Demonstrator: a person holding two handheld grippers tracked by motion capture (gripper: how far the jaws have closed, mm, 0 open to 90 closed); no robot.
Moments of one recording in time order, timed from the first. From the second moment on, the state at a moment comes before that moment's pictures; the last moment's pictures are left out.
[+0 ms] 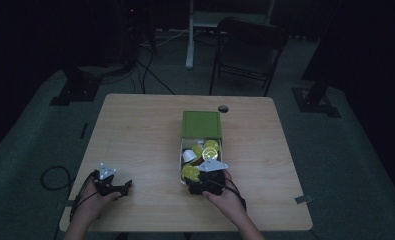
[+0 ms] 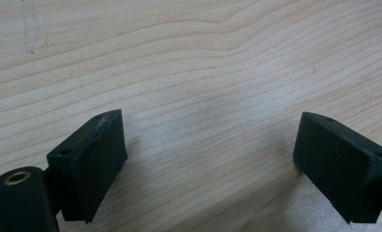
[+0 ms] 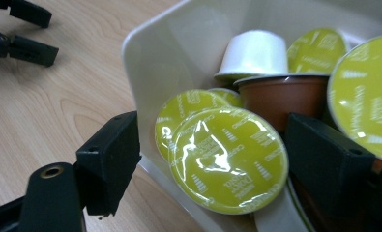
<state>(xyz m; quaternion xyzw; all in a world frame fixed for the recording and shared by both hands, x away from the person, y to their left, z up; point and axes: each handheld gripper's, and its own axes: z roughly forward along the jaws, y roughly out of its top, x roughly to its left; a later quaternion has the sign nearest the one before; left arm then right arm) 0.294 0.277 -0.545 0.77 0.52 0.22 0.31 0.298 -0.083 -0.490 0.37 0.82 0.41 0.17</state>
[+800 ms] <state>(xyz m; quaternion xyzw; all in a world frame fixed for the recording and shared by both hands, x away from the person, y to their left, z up) 0.294 0.277 -0.546 0.77 0.52 0.22 0.31 0.302 -0.073 -0.500 0.40 0.81 0.41 0.14</state>
